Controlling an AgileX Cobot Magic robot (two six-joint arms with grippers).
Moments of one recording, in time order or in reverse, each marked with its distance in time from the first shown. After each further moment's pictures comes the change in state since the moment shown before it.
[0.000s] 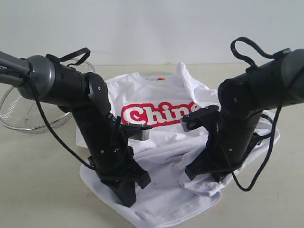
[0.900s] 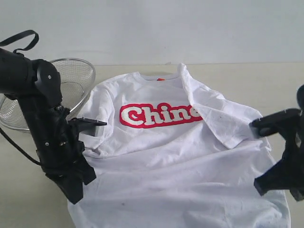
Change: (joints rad) left arm 0.173 -0.175 0.131 0.186 0.096 0.002; right arm -0.132 -0.416 0.258 -0.194 0.216 0.220
